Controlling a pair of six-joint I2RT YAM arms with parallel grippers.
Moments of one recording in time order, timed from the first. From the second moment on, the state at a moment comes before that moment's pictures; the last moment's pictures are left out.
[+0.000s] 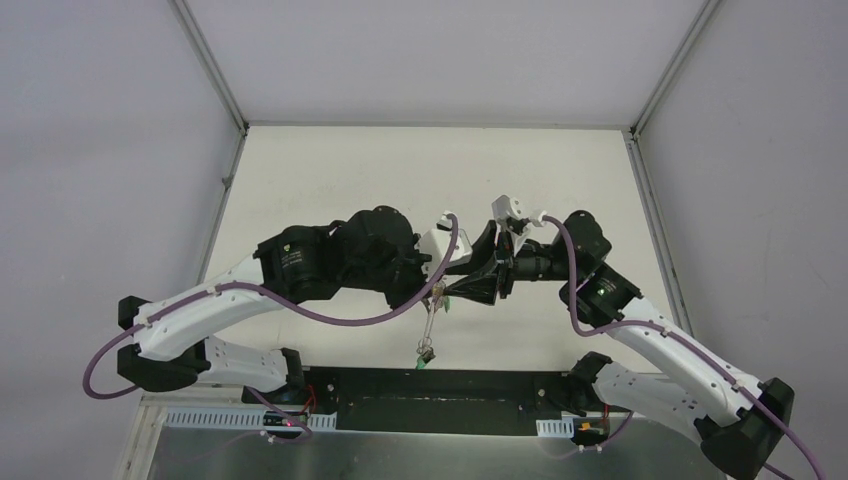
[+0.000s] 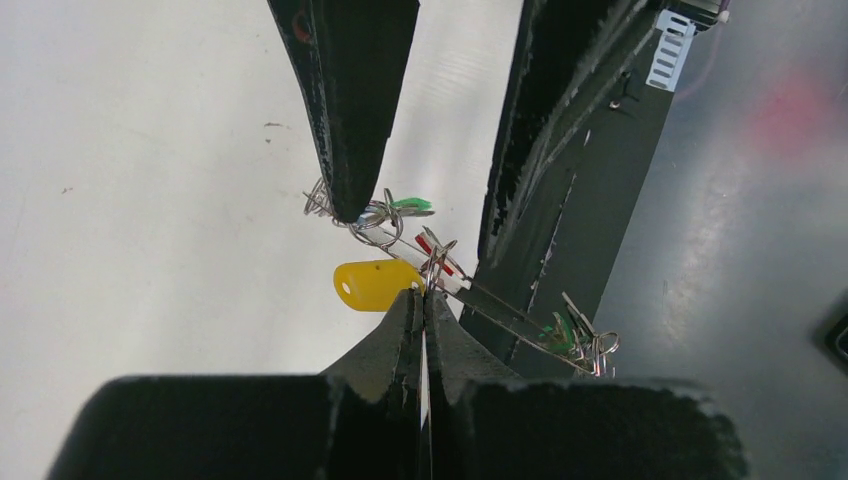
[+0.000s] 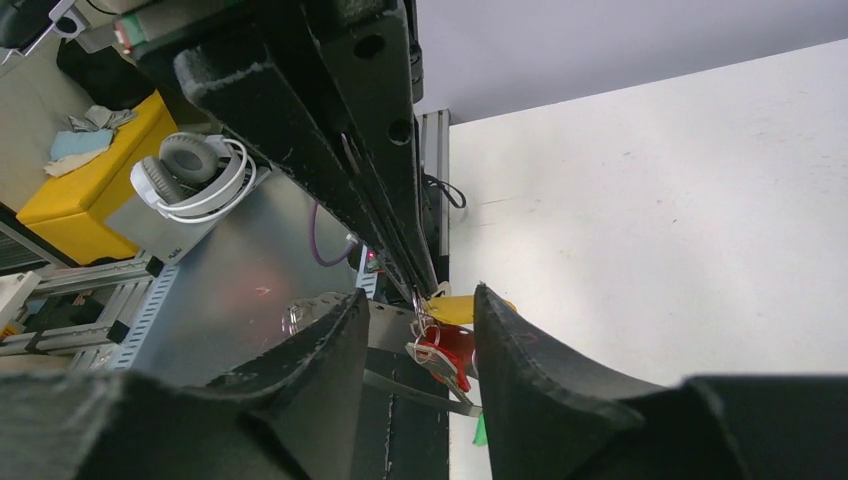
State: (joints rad) left arm -1.23 1.19 1.49 -0.89 0.03 -0.01; right arm 0.76 0.86 0.78 0.12 -0.87 0.29
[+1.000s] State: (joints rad) left arm -1.23 1.26 1.63 -1.07 -0.02 -0.10; right arm 0.89 0.93 0.68 0.27 -0.73 0.32
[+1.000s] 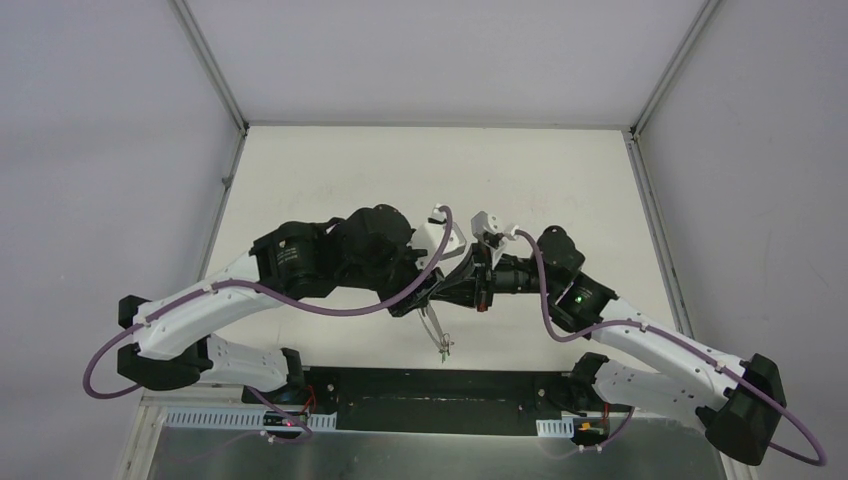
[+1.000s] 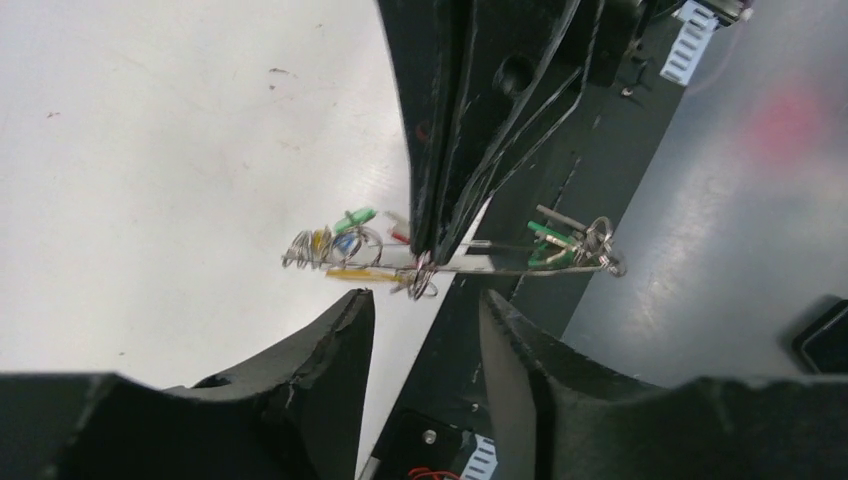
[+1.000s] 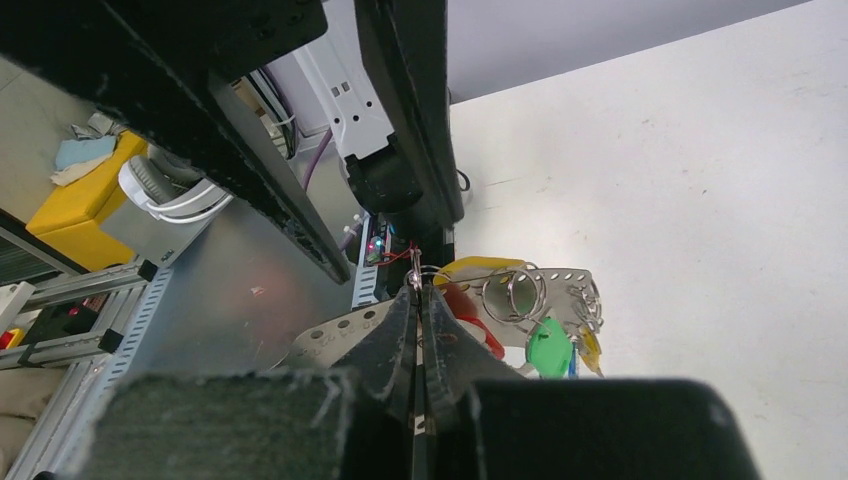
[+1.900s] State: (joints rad) left arm -1.23 0.66 0.83 -0.13 0.06 -0.08; right arm 0.89 0.90 0.65 0.39 -0.77 0.40
